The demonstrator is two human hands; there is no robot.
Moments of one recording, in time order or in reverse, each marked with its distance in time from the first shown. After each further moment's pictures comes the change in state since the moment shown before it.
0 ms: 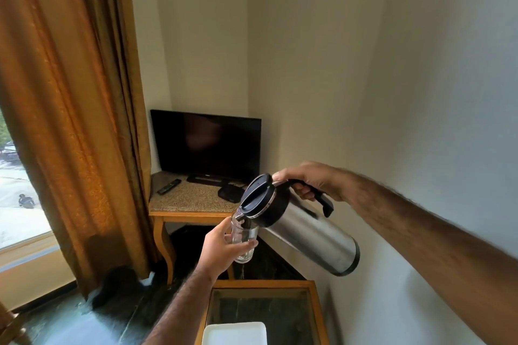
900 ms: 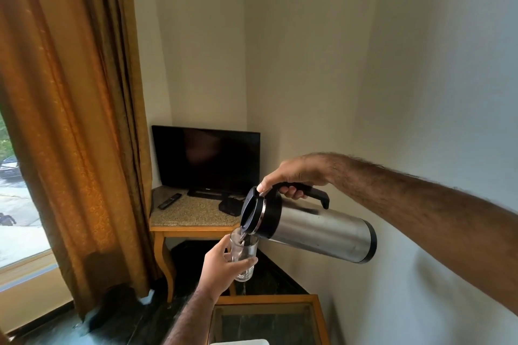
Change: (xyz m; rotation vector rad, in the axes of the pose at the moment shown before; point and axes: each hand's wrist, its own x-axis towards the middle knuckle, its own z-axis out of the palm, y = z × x) left_hand -0.007 -0.010 -0.002 -0.045 0.016 -0.001; right_hand 0.018 -0.067 -0.004 -0.377 -0.183 0.157
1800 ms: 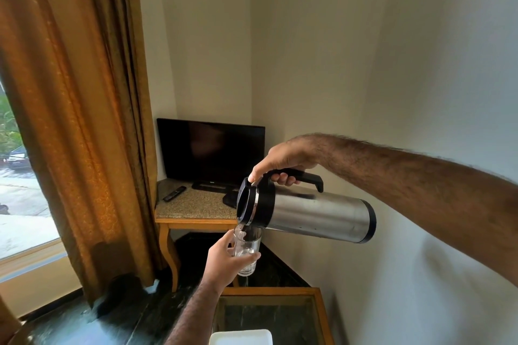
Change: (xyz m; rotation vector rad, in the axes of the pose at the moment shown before) left_hand 0.002 -0.016 -0.002 0.058 0.049 -0.006; right_hand 0.010 -0.046 -0.001 -0.105 -0.095 0.031
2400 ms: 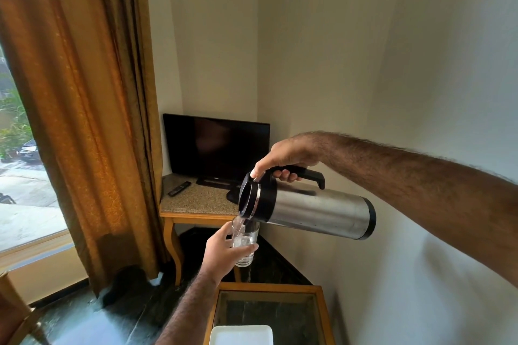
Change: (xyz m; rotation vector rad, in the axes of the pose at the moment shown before) left_hand 0.007 0.003 -0.009 -0.014 0.037 -0.003; right_hand 0.007 0.003 -0.002 0.034 0.053 -0.038
